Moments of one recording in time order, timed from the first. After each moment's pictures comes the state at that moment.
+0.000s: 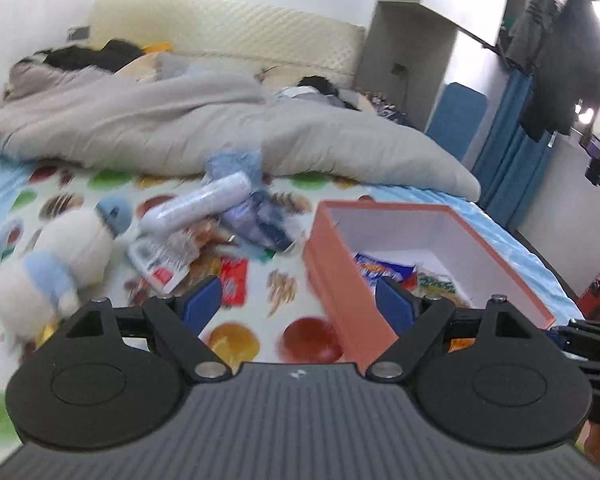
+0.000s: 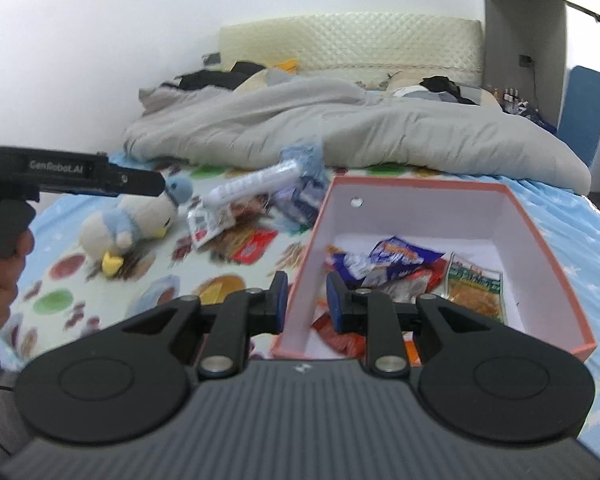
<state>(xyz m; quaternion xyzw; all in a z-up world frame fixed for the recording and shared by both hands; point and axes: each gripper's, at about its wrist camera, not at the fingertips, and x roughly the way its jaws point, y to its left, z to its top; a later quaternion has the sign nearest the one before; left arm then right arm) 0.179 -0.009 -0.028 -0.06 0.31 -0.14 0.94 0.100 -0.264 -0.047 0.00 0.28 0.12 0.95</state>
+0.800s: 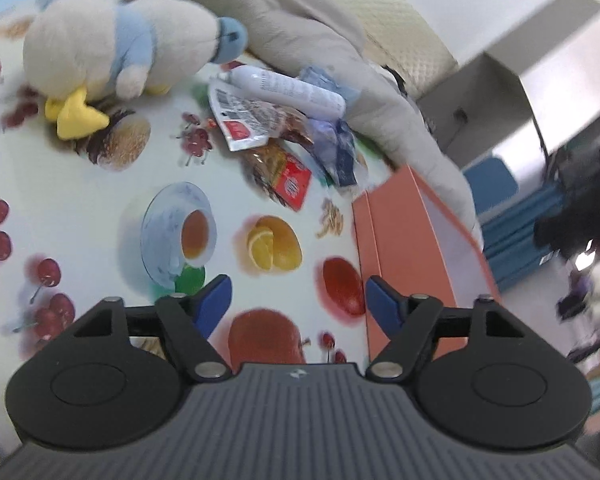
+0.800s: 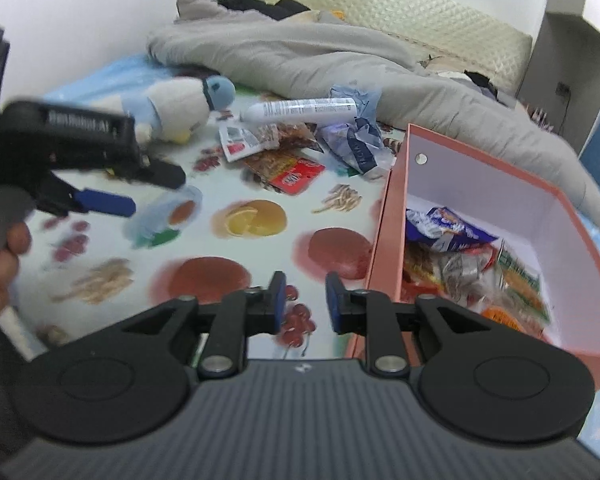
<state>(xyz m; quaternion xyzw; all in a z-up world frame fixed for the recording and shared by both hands) 0.194 0.099 -0.180 -0.35 0.37 -0.10 0.85 0.122 -0.155 -0.116 -0.15 0.32 0.12 0.93</state>
